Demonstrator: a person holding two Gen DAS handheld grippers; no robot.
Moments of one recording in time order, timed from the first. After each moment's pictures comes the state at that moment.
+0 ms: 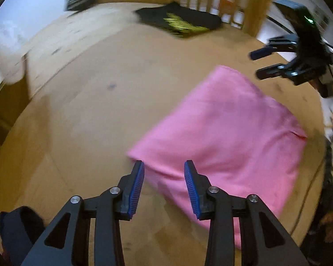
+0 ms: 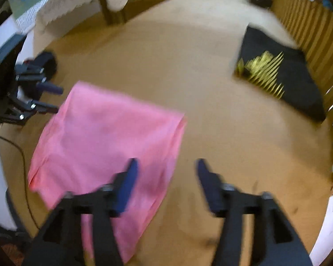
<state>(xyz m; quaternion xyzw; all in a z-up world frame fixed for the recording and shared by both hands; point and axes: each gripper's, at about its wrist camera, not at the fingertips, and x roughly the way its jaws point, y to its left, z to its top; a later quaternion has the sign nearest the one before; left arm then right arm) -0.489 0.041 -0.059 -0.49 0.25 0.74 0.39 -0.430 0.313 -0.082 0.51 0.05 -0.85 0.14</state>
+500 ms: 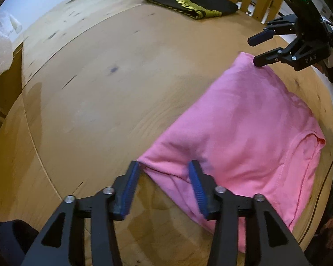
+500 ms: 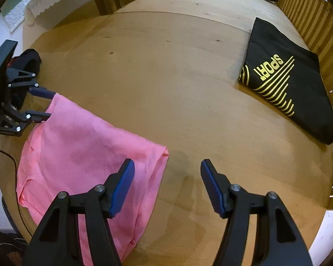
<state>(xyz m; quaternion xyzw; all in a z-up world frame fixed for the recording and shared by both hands) -0.516 0.065 -0.095 -0.52 0.25 0.72 0.38 -0.480 0.297 -0.108 0.57 0.08 -0.80 0.14</state>
